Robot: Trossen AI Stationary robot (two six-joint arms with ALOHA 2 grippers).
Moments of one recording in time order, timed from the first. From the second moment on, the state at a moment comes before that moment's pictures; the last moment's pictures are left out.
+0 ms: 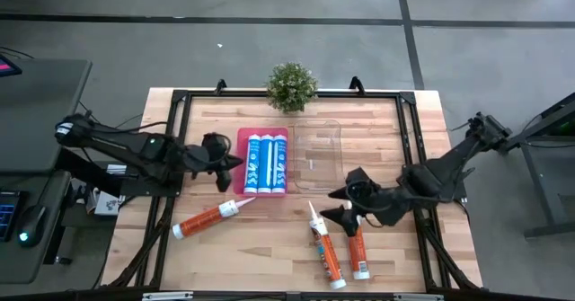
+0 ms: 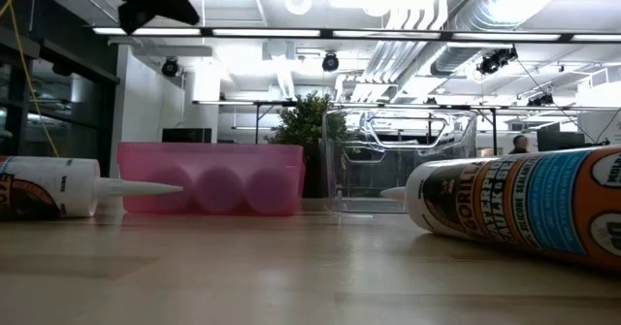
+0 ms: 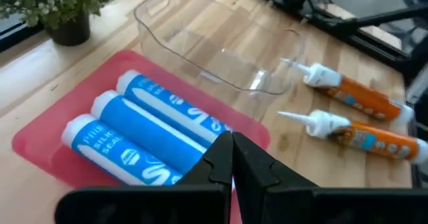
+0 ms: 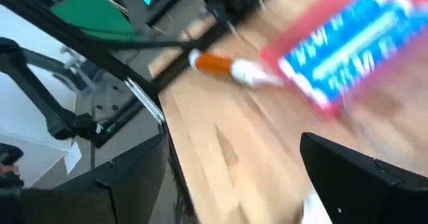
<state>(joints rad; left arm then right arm) -0.27 0.91 0.87 -0.58 -0.46 -0.64 0.61 1.35 1.29 -0.55 0.54 1.10</state>
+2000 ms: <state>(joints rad) -0.53 0.86 0.87 -0.76 -0.66 -0.78 0.51 1.75 1.00 -0.75 -0.05 1.87</state>
